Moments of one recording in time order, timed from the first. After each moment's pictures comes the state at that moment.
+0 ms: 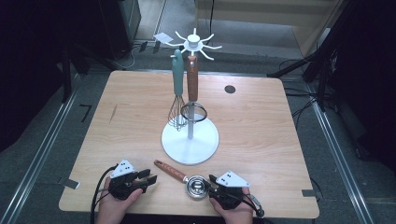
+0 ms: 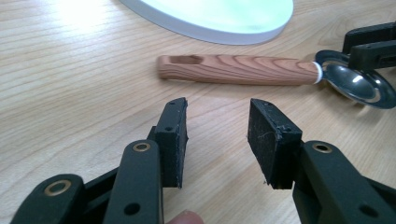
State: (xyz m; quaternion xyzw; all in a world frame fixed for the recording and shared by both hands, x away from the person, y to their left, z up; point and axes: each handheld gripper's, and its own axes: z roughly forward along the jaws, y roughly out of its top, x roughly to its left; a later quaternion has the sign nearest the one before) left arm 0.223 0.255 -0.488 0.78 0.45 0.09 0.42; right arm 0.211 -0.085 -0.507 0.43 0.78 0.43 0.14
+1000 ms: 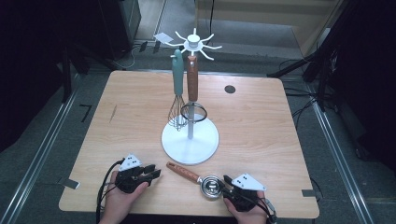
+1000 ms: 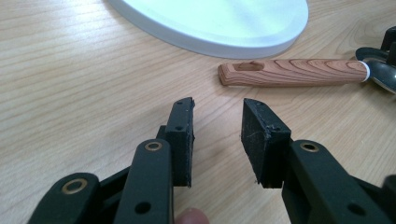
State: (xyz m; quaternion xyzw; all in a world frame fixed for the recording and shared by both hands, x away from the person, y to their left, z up) left arm 0.242 0.239 -0.489 0.79 0.45 0.10 0.41; right arm 0.204 -0.122 -0.509 0.46 0.76 0.43 0.17
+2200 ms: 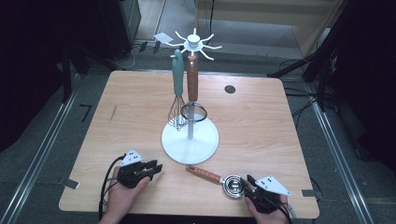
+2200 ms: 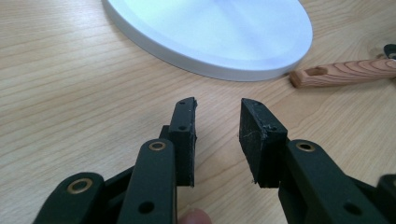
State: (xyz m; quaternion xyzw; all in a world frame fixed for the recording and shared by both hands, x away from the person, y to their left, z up) left arm 0.253 0.239 -0.486 0.78 0.45 0.10 0.42; right arm 0.198 -0.180 -0.509 0.52 0.73 0.40 0.22
